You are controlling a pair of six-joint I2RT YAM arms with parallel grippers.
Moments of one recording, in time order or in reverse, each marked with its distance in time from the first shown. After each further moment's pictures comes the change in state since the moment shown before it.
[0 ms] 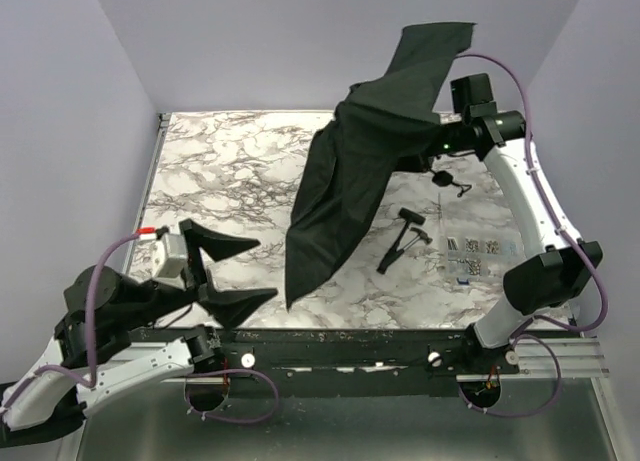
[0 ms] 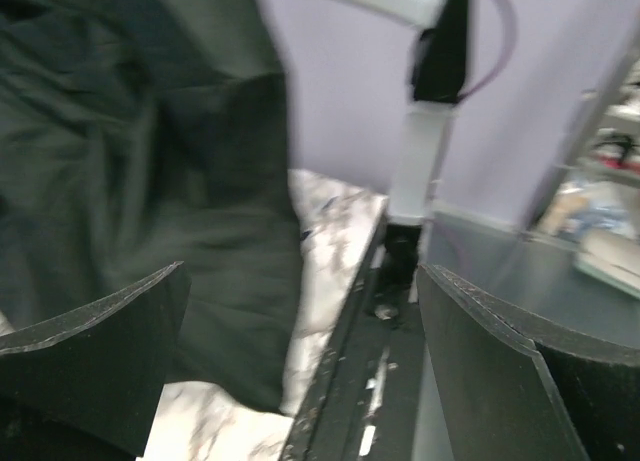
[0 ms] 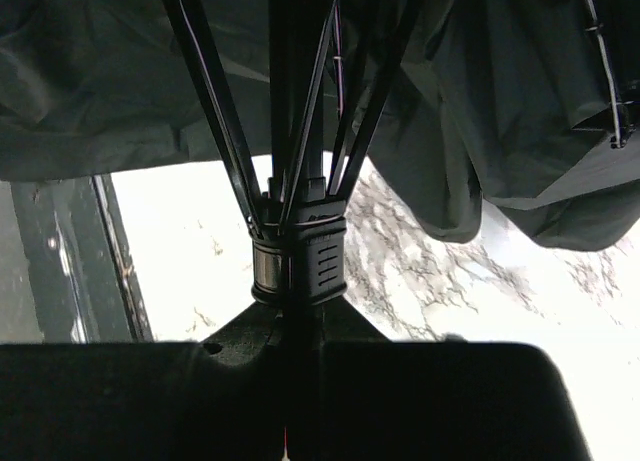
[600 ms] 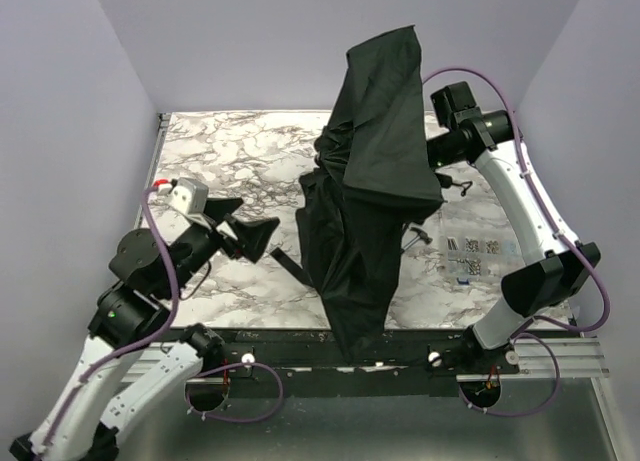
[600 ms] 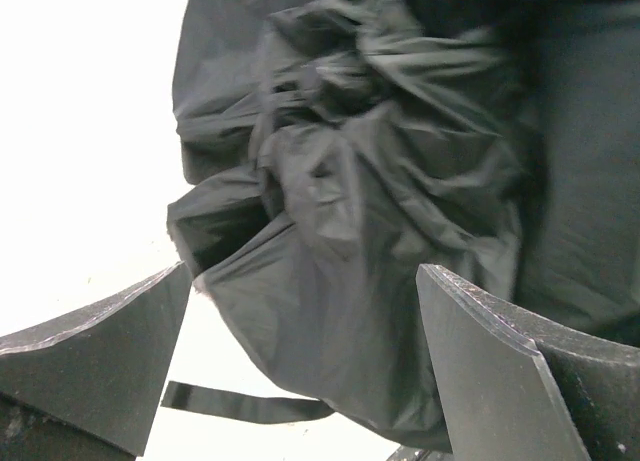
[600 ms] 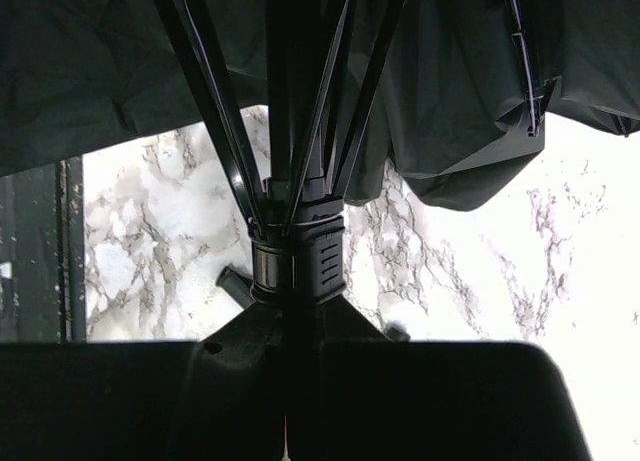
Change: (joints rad) left arm 0.388 0.195 0.021 -0.006 -0.153 -0.068; right arm 0.142 0.003 0.057 -0.285 0.097 -0.504
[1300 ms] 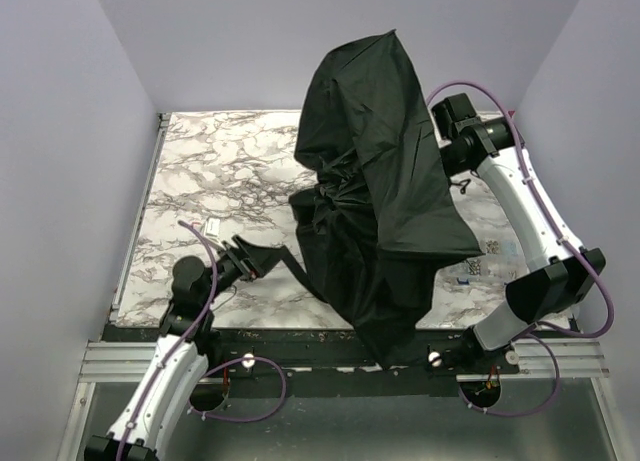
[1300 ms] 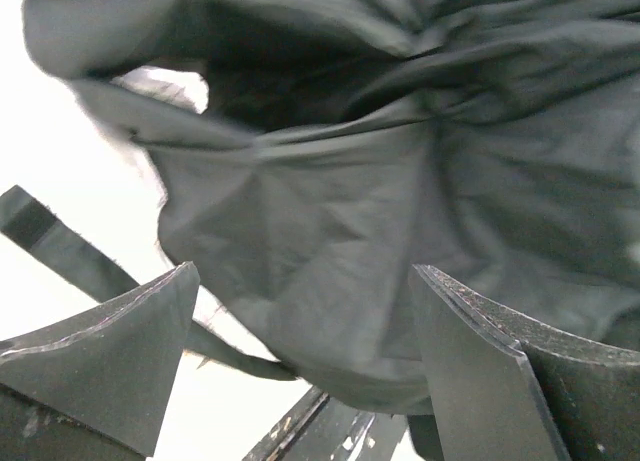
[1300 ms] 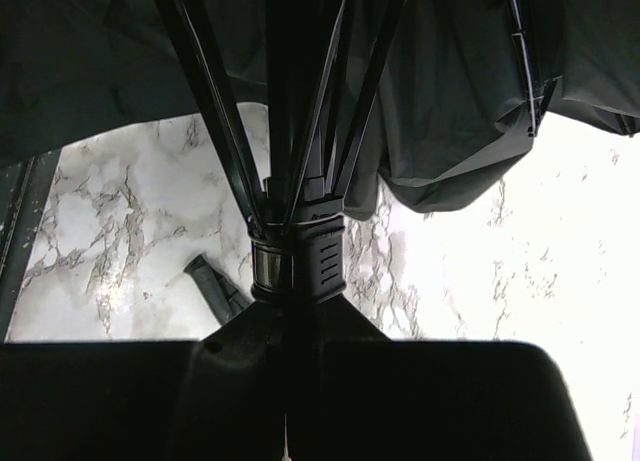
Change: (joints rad) left arm 0.480 -0.109 -0.848 0.644 0.528 -0.689; right arm 0.000 -0.048 -0.081 -0.088 -0.072 -0.404
